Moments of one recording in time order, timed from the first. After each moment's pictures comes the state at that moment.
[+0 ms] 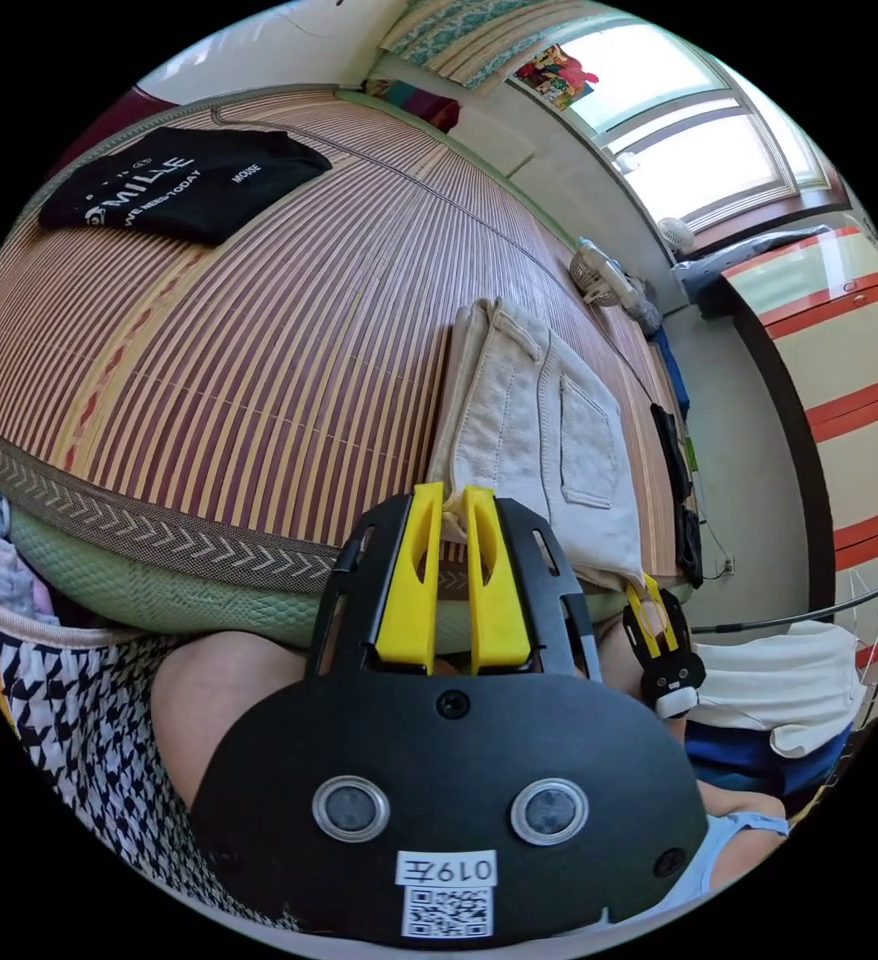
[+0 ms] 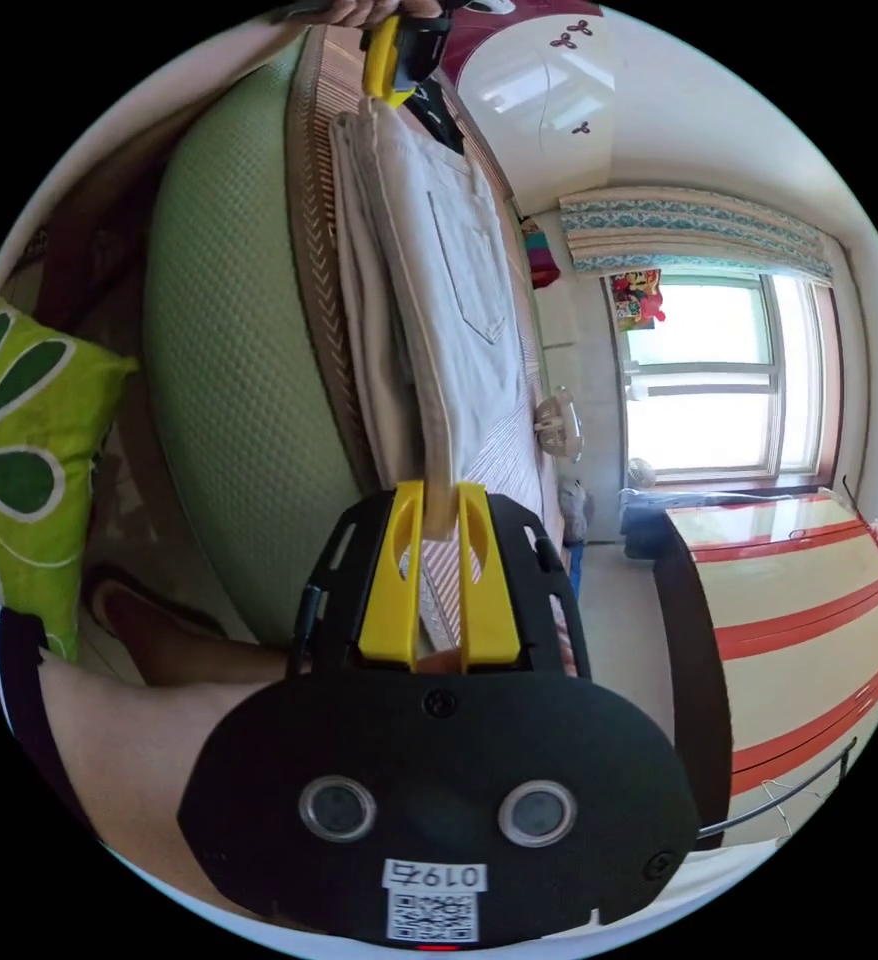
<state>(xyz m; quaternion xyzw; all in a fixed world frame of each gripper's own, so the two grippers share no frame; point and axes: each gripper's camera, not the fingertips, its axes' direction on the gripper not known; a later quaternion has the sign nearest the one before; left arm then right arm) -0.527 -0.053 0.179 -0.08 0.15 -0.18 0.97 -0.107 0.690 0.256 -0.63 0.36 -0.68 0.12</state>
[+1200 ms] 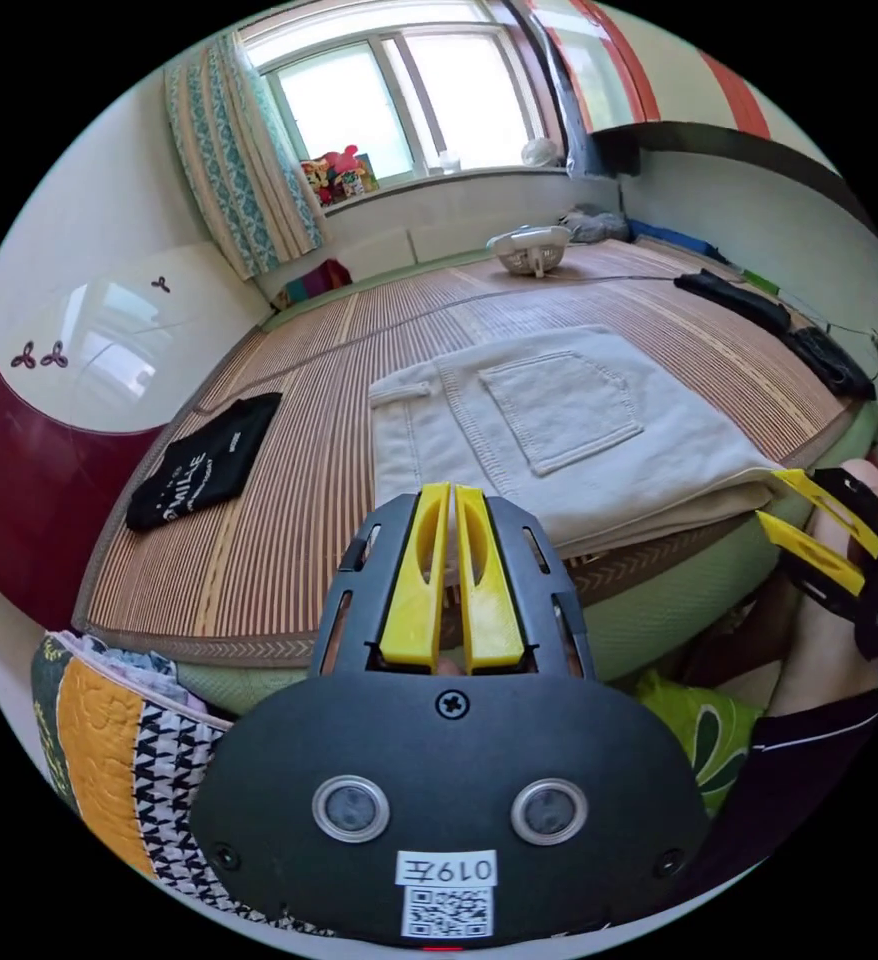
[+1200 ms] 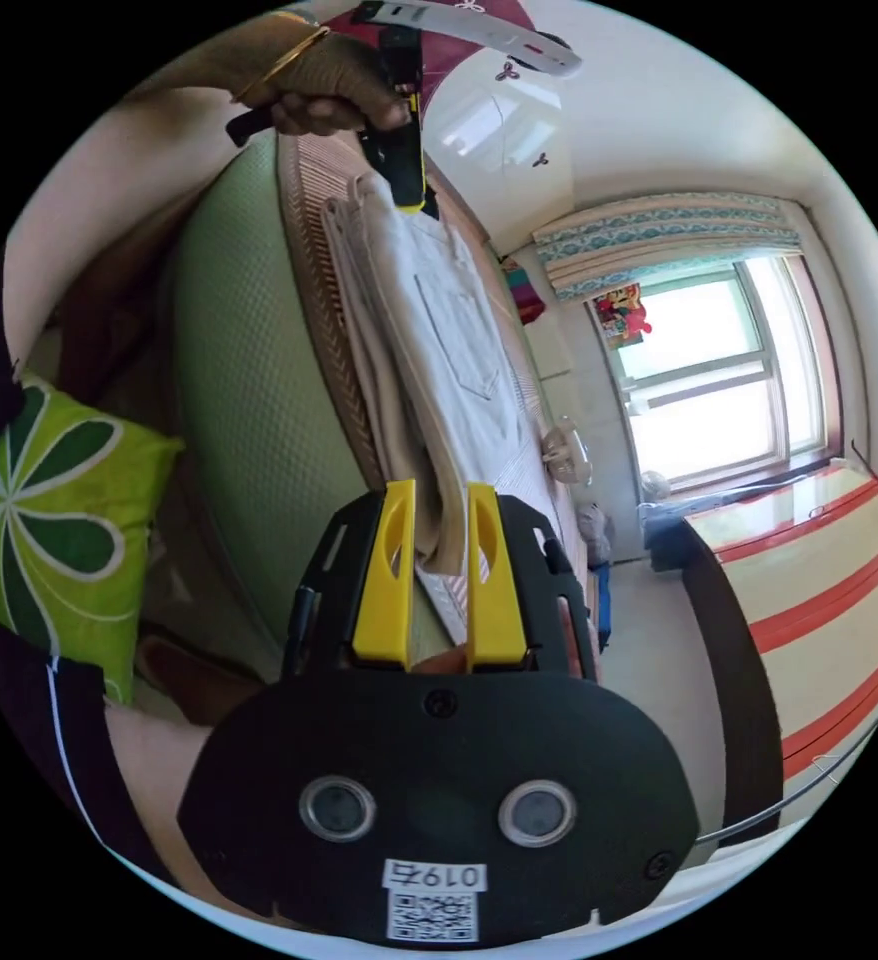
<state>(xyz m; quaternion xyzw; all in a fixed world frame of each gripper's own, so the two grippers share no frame) -0.177 0.102 0.175 0.06 -0.14 0.11 0.98 -0.172 0.675 0.292 -0.63 0.34 -0.67 0.20</state>
